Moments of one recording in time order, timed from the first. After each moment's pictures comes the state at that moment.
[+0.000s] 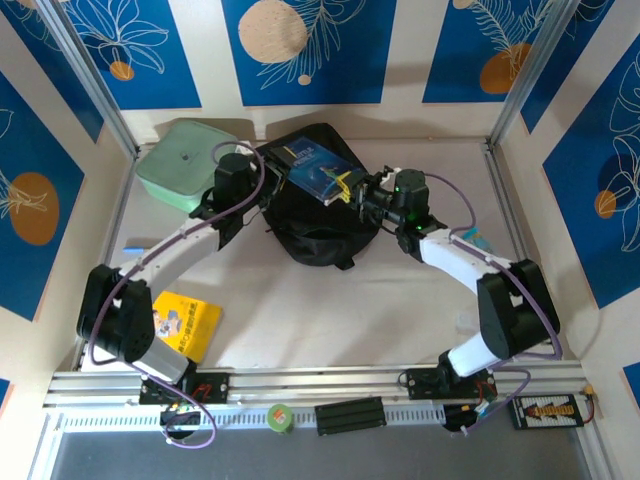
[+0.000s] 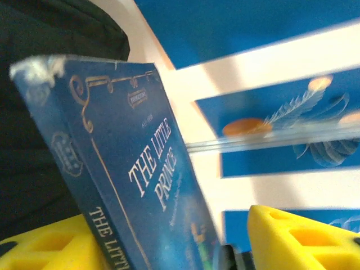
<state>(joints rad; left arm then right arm) -0.47 1.53 1.14 0.14 0.16 -1.19 0.37 1.48 0.90 0.44 -0.49 1.65</state>
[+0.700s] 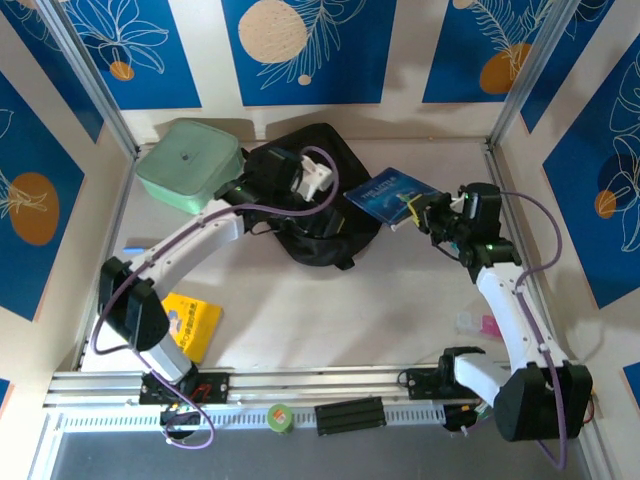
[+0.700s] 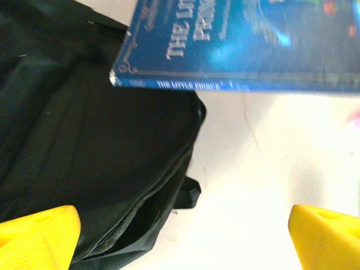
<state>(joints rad) -0.69 1.67 1.55 -0.68 0.29 0.01 0.01 1.03 0.84 -0.33 -0.48 1.22</state>
